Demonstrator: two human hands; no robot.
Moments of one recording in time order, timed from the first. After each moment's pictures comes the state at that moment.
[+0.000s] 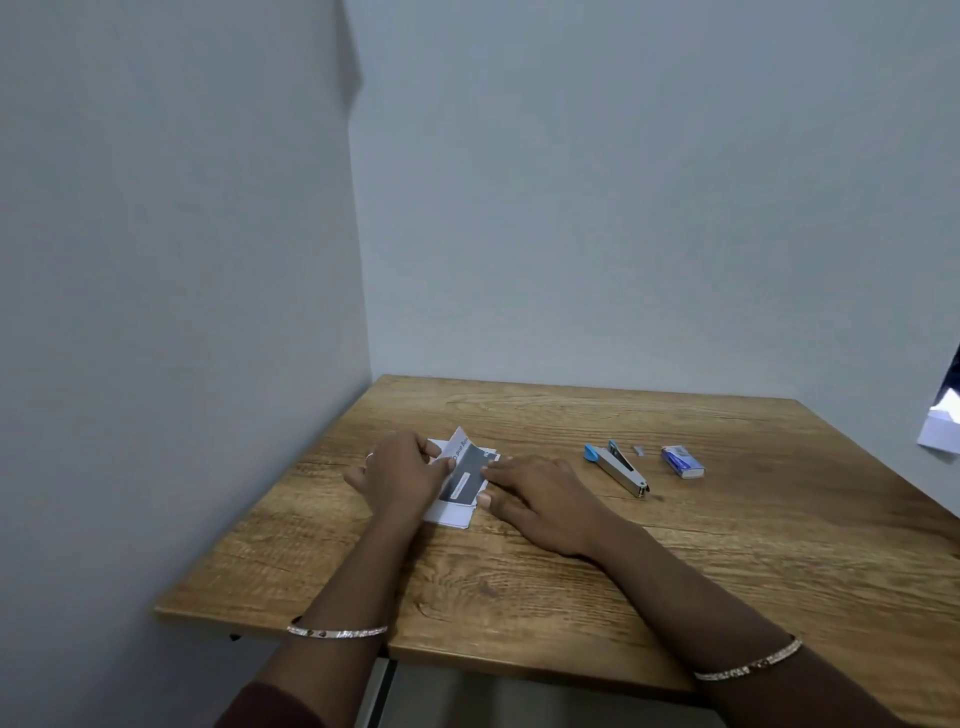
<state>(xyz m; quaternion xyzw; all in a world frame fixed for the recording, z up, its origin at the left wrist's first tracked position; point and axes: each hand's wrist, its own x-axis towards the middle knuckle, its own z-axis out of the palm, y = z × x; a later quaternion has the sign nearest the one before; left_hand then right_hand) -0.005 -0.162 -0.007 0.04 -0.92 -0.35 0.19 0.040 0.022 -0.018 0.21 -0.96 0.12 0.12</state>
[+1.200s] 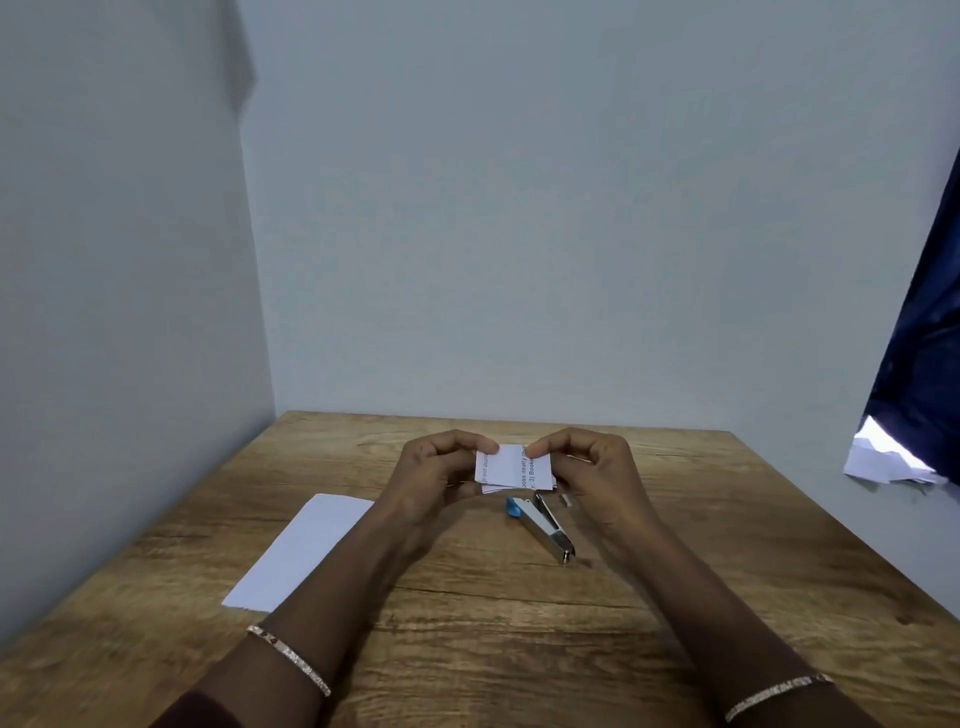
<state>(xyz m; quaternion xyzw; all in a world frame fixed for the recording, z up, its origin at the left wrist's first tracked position) -0.041 -0.045 0.013 -0.20 -0.58 -0.78 -0.13 0.022 0.139 0.014 0.02 -0.71 0.66 0.24</state>
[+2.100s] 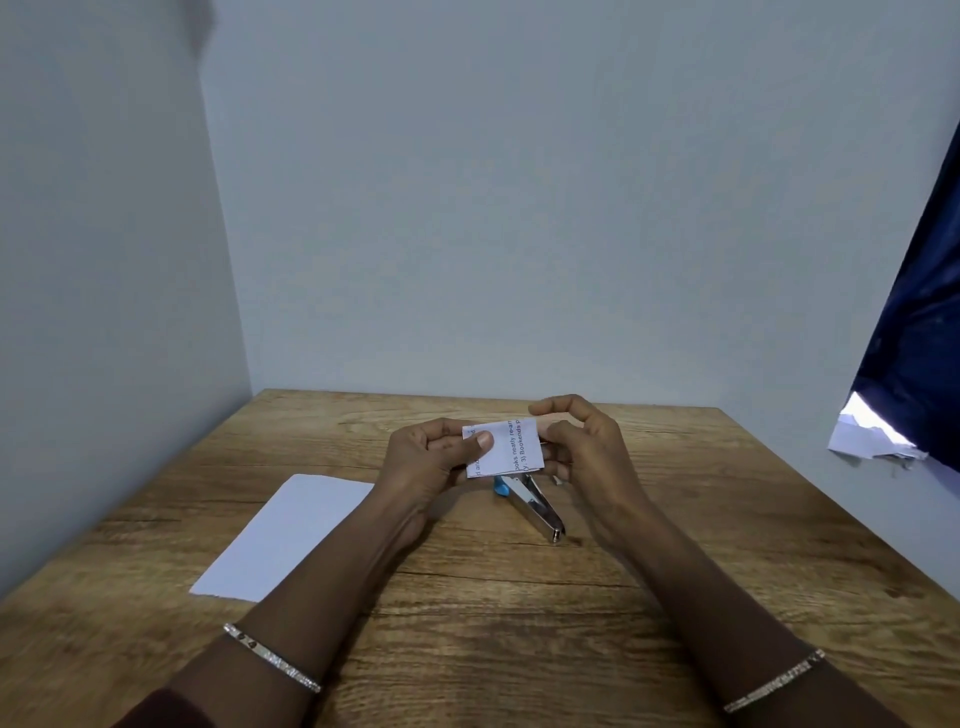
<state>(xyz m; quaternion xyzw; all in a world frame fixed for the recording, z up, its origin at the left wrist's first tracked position) -0.043 -0.032 0.001 -0.14 -0.58 -0.80 -0.11 0.015 0.145 0.006 0.01 -0.67 0.71 0.21</state>
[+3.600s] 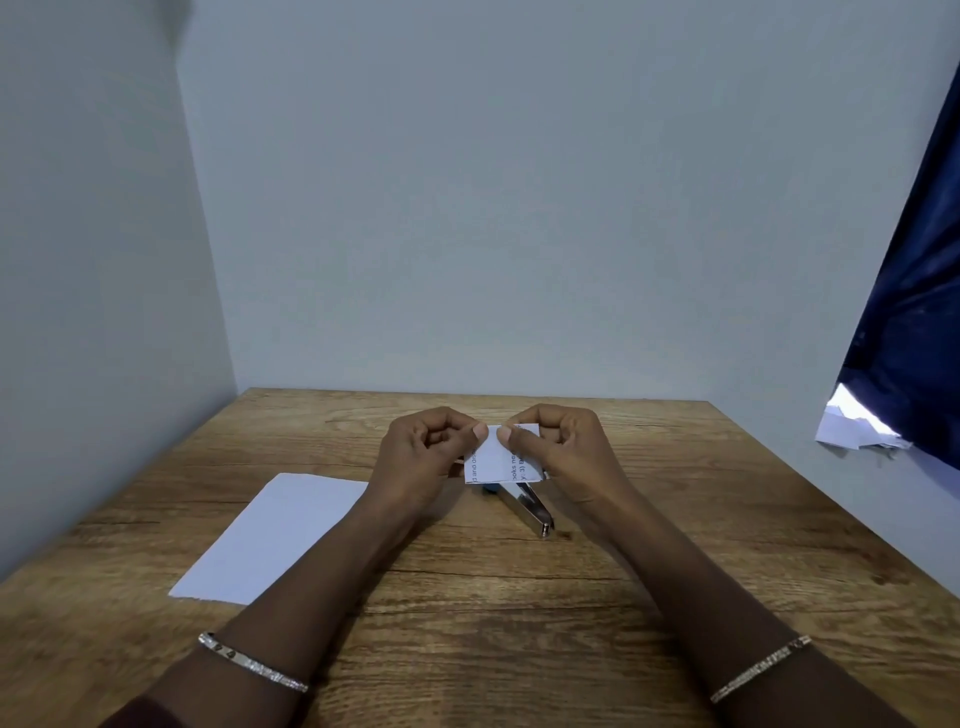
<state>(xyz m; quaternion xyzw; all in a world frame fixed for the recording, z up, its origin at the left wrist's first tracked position) -0.040 -0.028 -0.001 -0.26 -0.65 -0.71 -0.01 0.014 0.144 0.002 0.04 -0.75 0.63 0.22</state>
